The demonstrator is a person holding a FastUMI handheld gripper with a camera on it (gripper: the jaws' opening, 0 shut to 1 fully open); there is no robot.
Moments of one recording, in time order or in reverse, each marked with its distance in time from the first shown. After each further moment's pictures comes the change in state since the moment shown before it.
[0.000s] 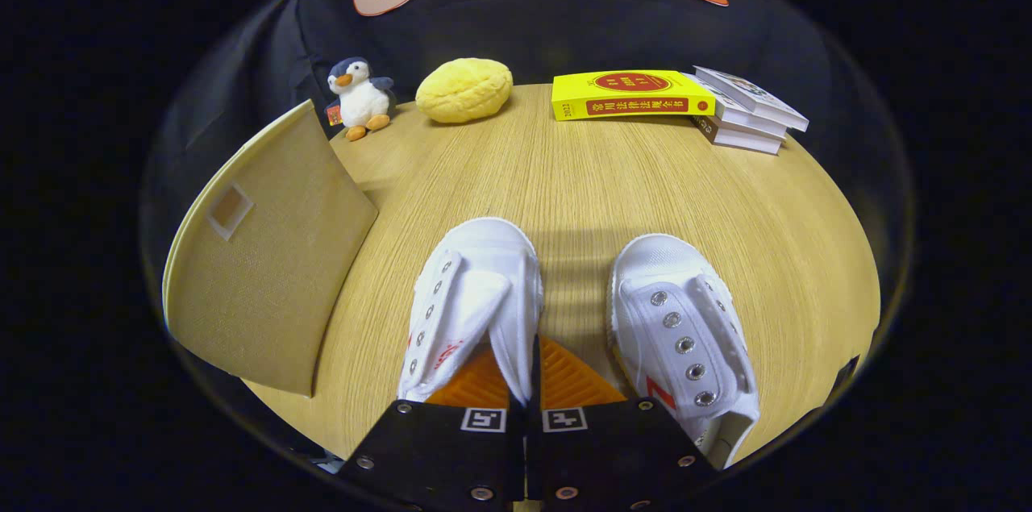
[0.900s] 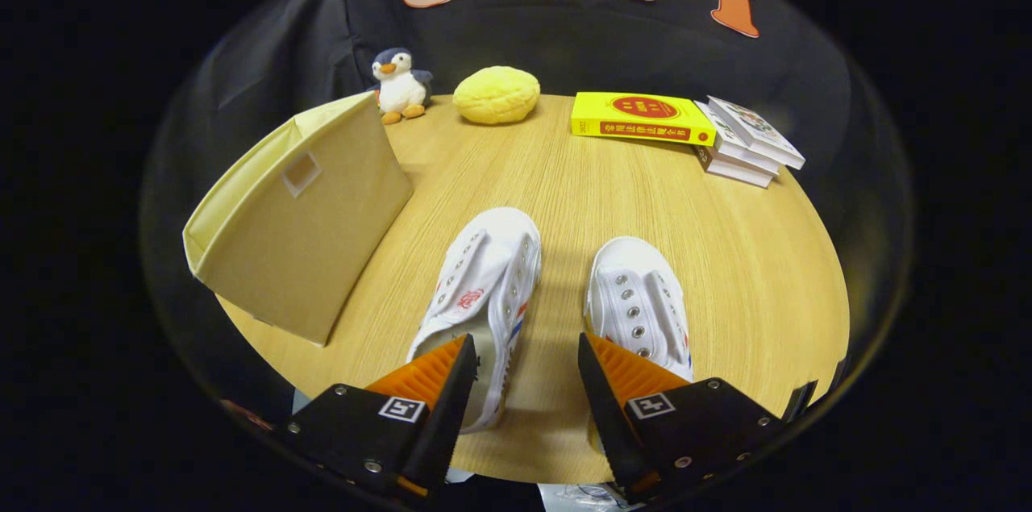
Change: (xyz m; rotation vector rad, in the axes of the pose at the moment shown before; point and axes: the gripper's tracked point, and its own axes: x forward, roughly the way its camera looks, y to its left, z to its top) arm -0.057 -0.005 -0.019 -0.201 0.010 0.018
